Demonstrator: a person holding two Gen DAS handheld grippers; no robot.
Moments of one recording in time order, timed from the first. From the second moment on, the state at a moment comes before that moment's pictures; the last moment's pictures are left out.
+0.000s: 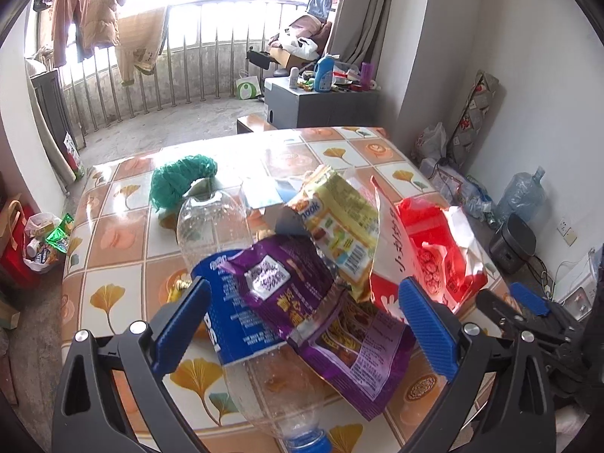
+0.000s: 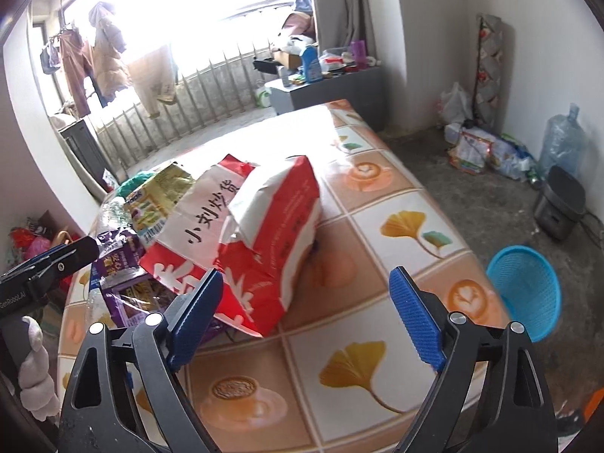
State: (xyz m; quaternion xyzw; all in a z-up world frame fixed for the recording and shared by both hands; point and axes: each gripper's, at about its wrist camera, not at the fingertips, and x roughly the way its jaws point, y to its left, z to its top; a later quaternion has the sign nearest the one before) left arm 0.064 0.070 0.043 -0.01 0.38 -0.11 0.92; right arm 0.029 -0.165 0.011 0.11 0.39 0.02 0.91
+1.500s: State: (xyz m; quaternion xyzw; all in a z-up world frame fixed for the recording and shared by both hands) left arm 0.146 -0.122 0.009 0.00 0.56 -0.35 0.75; right arm -0.032 -0.264 -0.015 0.09 0.45 0.11 0.88
